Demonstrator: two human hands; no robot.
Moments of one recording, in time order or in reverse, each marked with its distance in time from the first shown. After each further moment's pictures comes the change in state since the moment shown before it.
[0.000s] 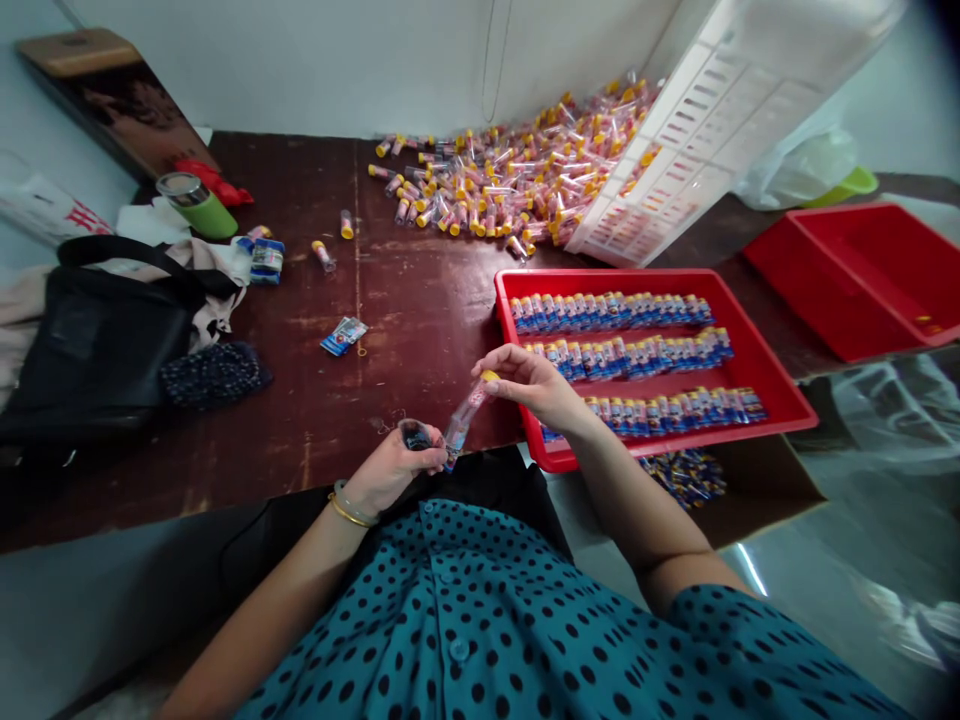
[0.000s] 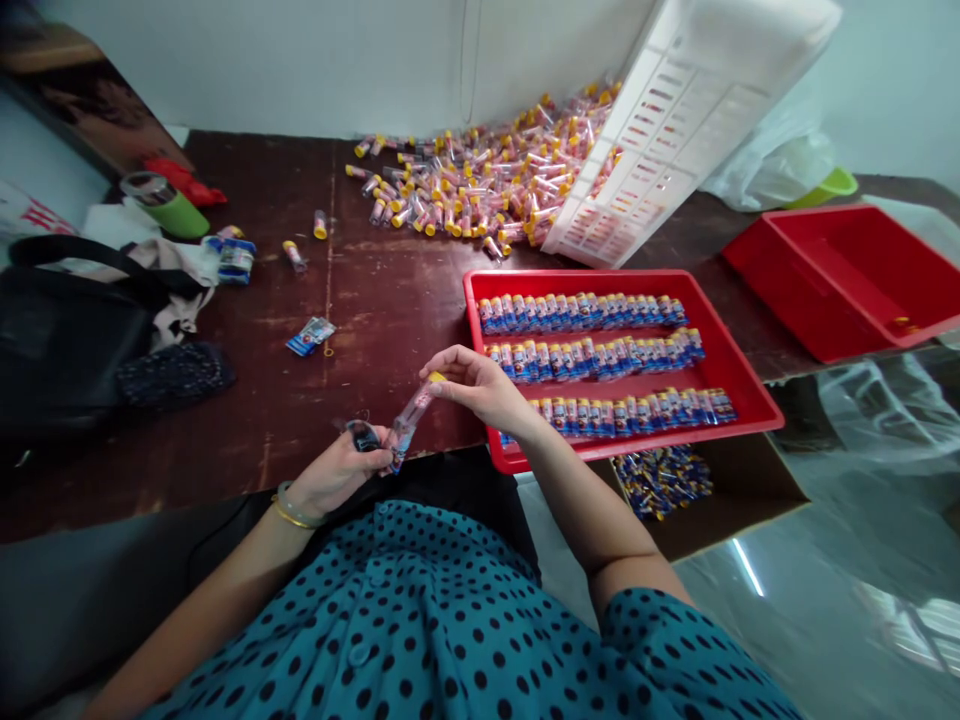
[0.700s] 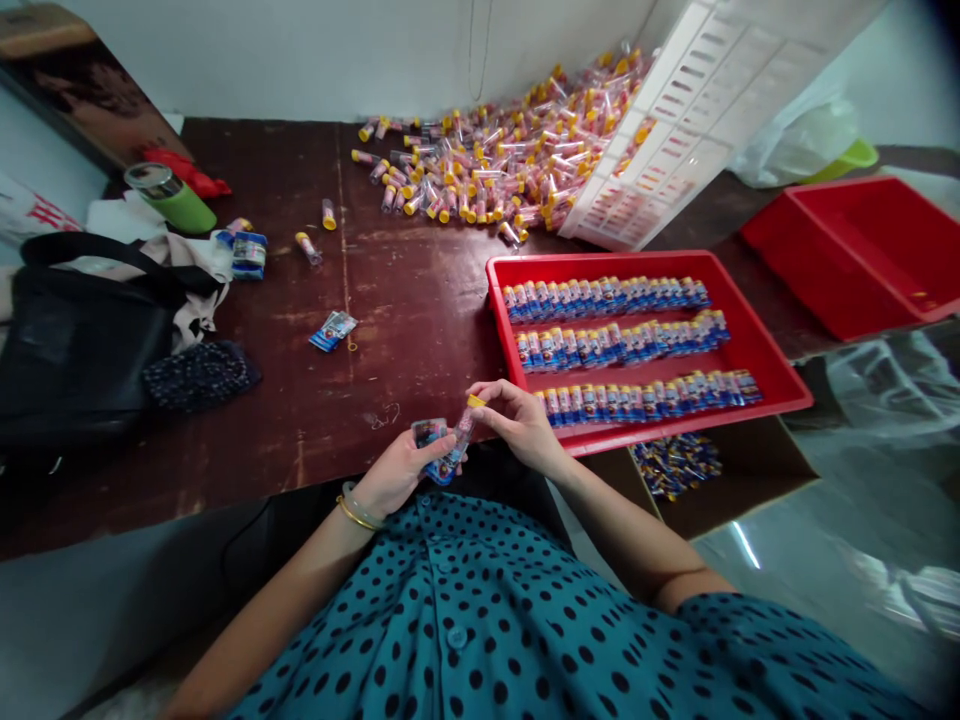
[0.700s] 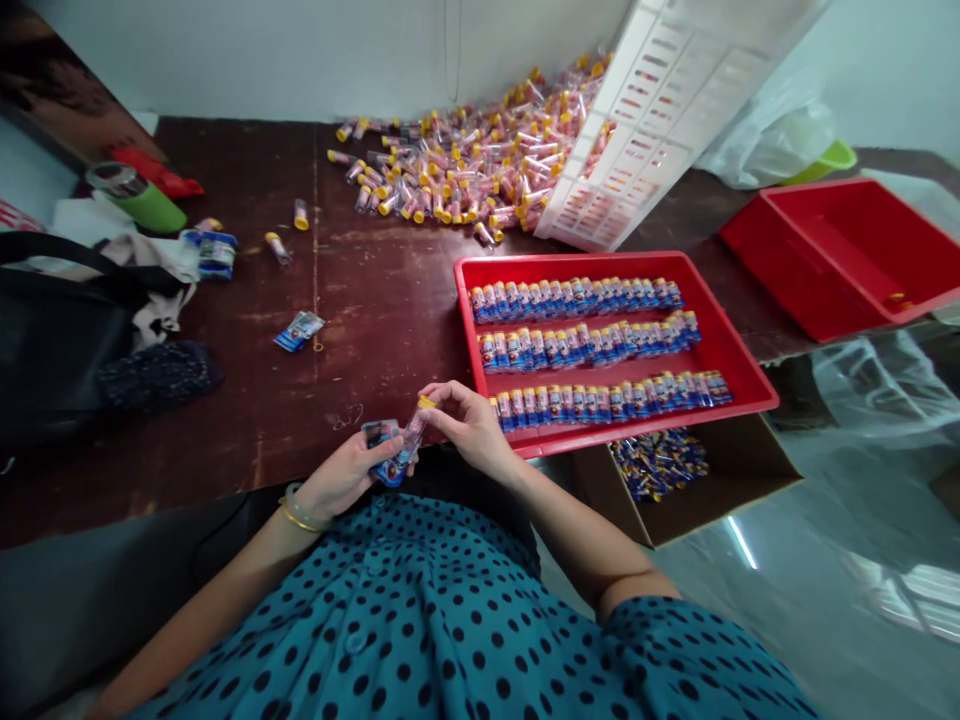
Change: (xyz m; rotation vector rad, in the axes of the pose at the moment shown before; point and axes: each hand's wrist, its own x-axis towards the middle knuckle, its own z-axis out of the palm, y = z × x) left_hand -0.003 -0.005 0.020 -0.060 -0.033 -0.115; right_hand -0.040 0.050 0.027 -0.034 0.263 0.016
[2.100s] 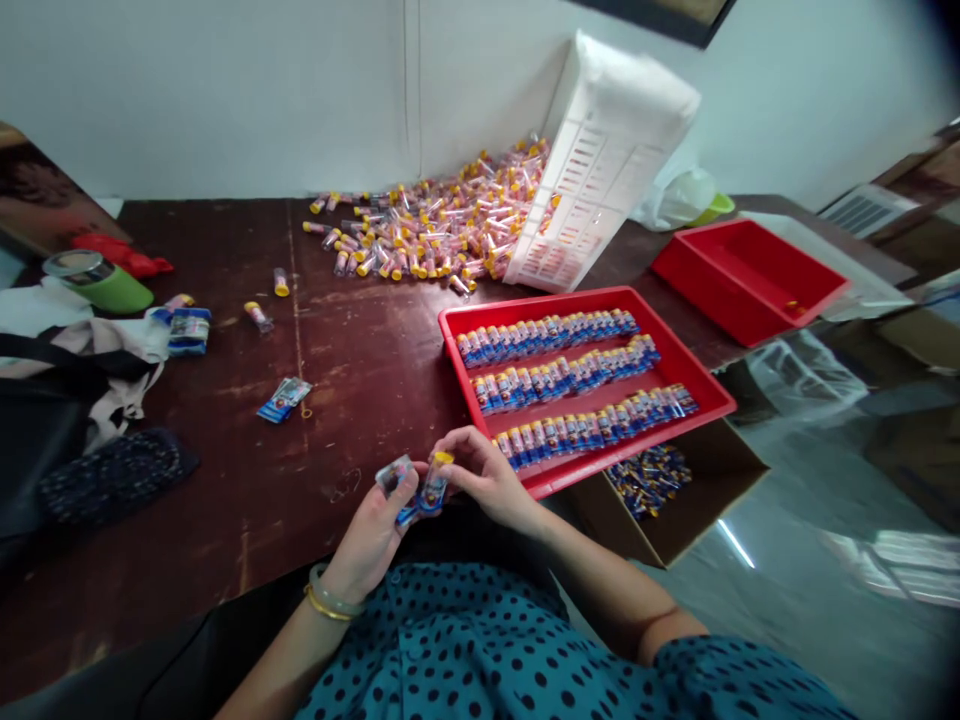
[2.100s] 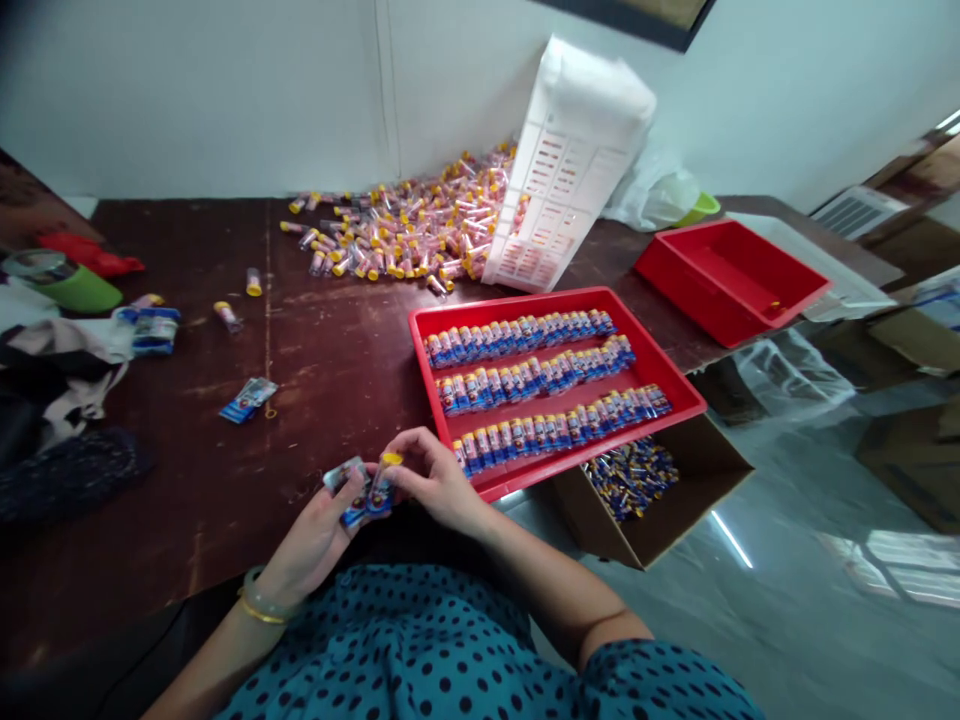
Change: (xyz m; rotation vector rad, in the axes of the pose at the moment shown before) left_hand 0.012 0.009 0.018 -0.108 0.129 0.080; right_hand -0.002 -0.008 0.000 0.015 -0.005 -0.064
